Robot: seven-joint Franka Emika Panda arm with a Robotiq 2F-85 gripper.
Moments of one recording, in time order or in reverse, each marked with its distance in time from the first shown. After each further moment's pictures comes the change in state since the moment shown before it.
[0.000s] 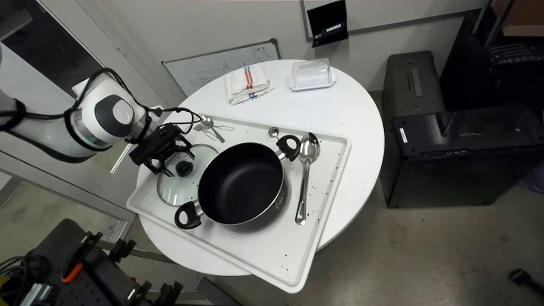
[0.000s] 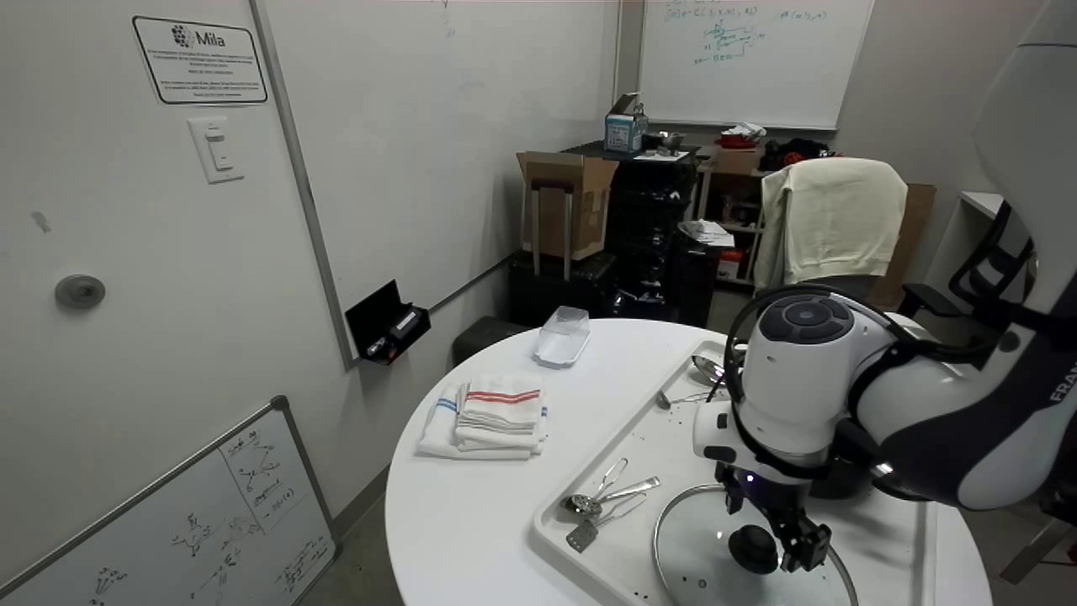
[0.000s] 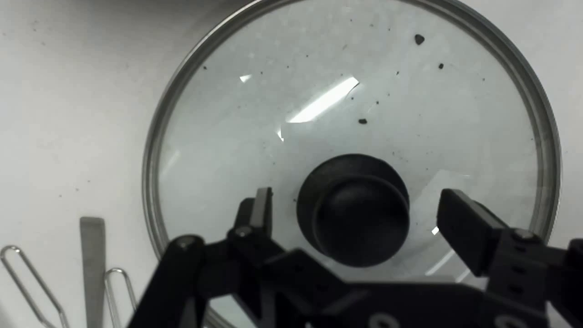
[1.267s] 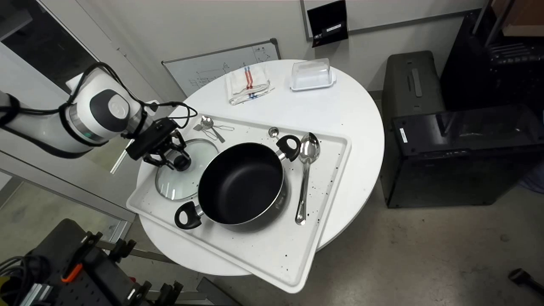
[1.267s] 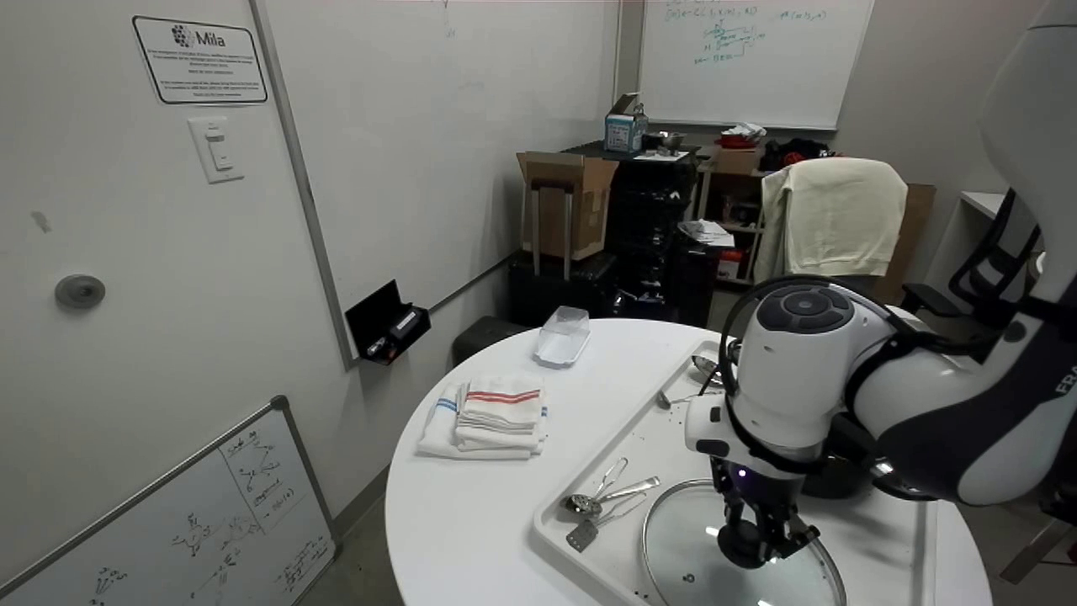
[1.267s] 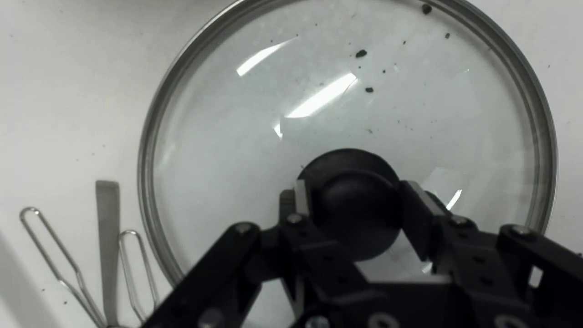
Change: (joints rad) arm 0.000 -0.022 0.018 0.006 0.000 0.000 0.000
